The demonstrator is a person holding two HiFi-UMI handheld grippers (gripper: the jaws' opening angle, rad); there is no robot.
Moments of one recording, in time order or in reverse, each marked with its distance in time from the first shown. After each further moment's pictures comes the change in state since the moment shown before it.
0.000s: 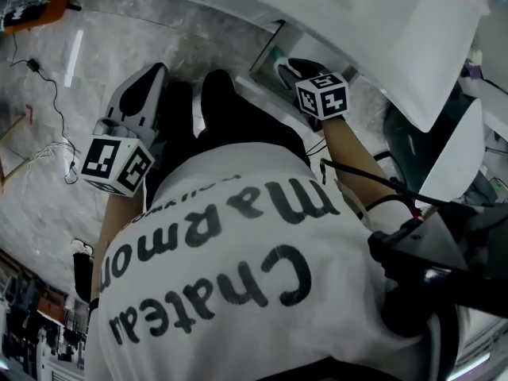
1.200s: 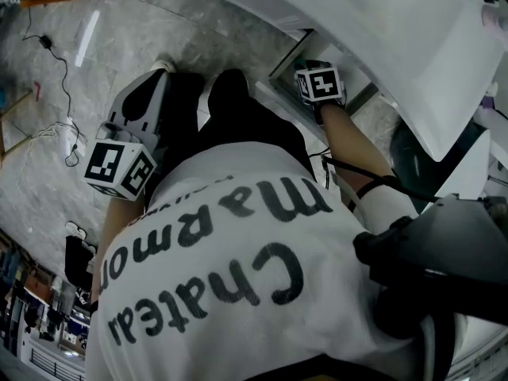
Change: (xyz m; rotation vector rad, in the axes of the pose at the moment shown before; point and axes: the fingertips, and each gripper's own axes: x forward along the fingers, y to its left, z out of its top) left arm -0.020 0.040 -0.023 -0.010 0.037 0.104; right arm 0.079 -0.046 -0.030 -0.037 0.282 -0.197
